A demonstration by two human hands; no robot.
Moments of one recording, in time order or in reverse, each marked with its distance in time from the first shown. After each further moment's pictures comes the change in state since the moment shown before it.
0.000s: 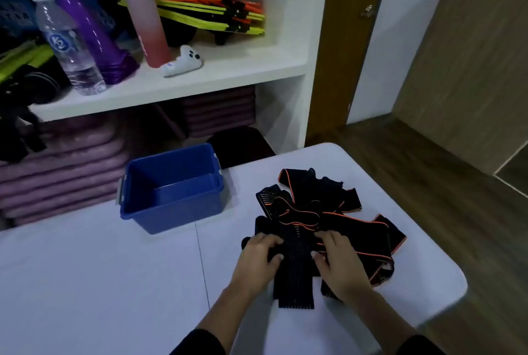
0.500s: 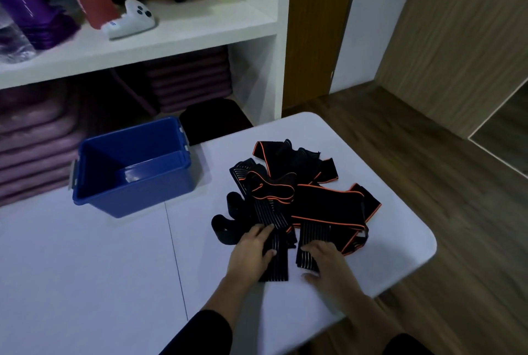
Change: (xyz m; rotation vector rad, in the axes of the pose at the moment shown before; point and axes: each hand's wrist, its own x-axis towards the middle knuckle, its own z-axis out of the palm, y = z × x) left_hand 0.001 -0.002 0.068 0.189 -0.172 -0.035; right_hand -0.049 0.056 0.032 -0.020 -0.224 0.034
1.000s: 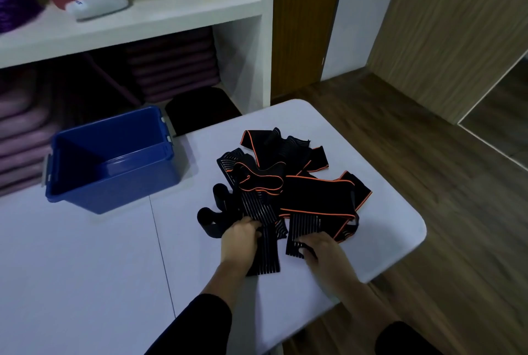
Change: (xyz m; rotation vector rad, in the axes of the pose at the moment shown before) left_hand 0.018 0.004 0.012 0.158 0.134 -0.033; right_hand -0.001 0.007 -0.007 0.154 0.142 0.024
